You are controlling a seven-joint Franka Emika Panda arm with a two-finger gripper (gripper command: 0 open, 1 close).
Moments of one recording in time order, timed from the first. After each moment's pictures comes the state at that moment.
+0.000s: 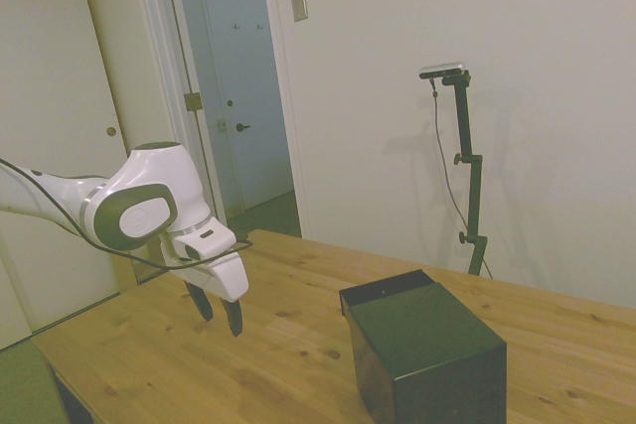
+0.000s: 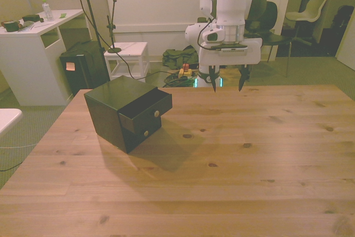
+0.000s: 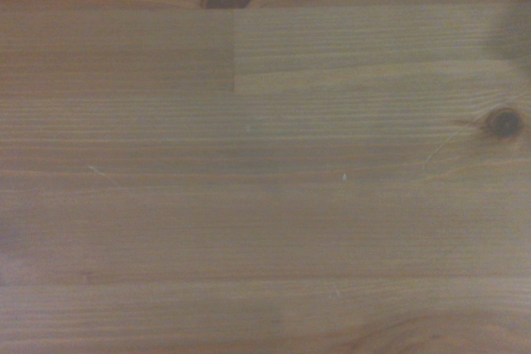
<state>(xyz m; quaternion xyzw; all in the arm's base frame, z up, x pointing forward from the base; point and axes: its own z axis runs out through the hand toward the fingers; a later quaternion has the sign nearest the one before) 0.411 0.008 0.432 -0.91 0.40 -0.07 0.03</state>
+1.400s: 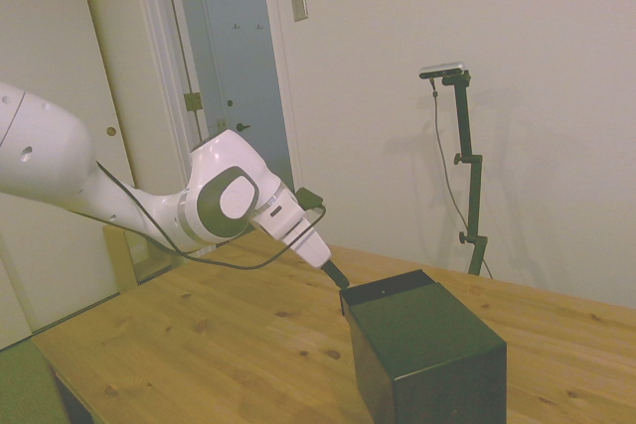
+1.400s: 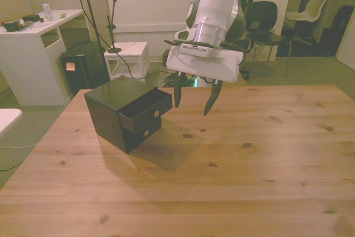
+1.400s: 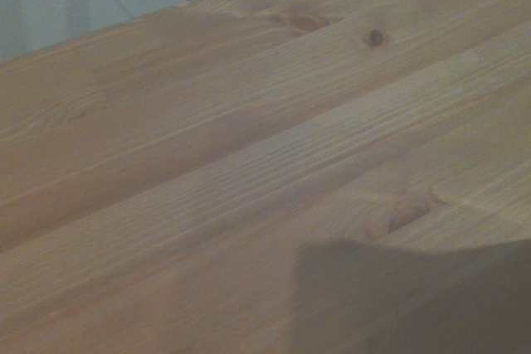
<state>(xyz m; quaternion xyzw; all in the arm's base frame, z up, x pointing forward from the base) 0.533 -0.084 0.461 -0.76 0.58 -0.29 0.04</state>
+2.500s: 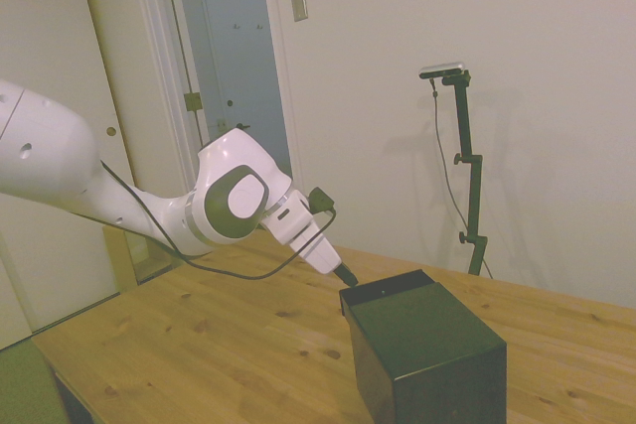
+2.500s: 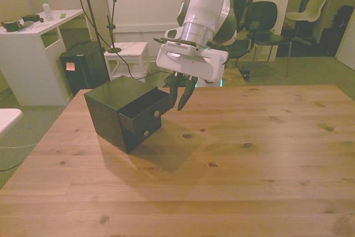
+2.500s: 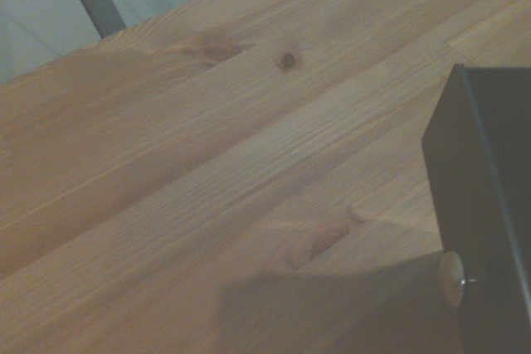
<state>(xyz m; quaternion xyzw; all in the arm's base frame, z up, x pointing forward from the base) 0.527 -0.118 0.463 -0.71 0.63 -0.30 0.03</state>
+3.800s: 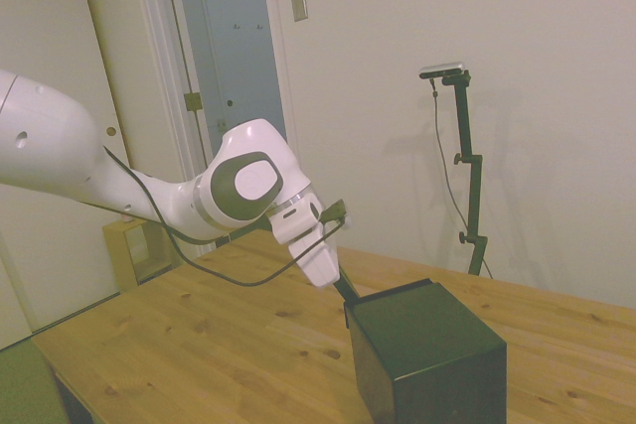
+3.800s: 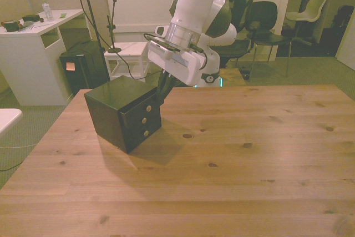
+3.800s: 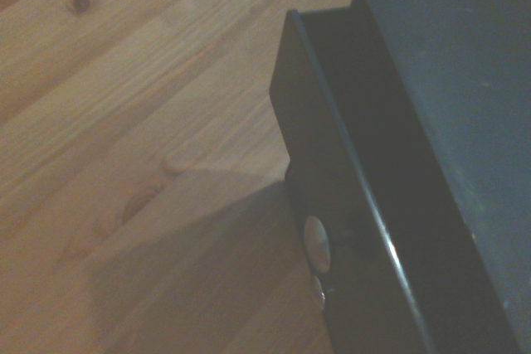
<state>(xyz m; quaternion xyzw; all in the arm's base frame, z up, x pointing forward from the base) 0.513 -0.153 0.460 -0.65 0.72 -0.21 -0.06</state>
